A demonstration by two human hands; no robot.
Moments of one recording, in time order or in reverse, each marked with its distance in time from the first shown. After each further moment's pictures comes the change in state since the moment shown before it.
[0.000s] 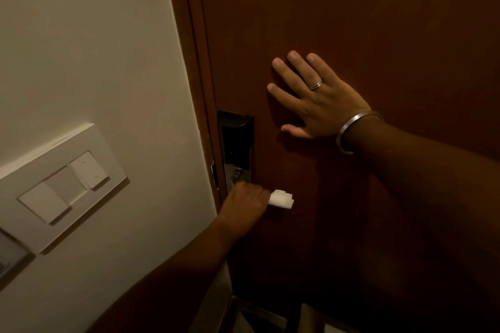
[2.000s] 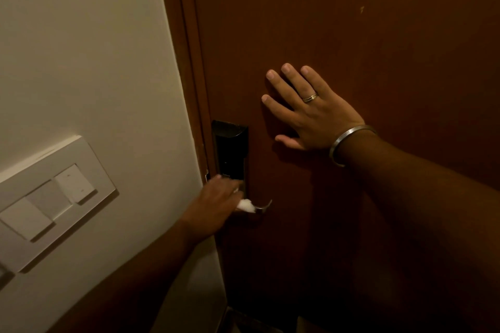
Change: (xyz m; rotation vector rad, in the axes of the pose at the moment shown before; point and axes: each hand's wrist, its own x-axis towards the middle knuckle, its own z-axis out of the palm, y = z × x) left_hand -0.018 -0.058 0.007 0.068 0.308 0.137; right_hand 0.000 -0.002 -0.001 -0.022 -0.003 -0.007
